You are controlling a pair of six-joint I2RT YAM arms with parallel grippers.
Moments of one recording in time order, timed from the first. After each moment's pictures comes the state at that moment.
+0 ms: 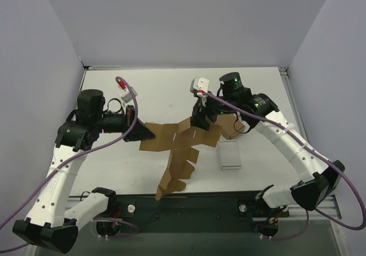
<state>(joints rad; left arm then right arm) -0.25 0.99 1.21 -0.82 1.04 -0.15 0.62 1.37 1.44 -0.70 -0.53 -0.50</state>
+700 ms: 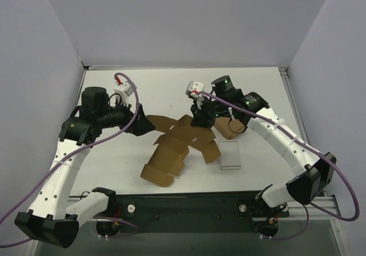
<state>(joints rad) -0.25 1.04 1.21 -0.80 0.70 -0.15 0.64 1.43 1.44 -0.77 -0.52 -0.41</state>
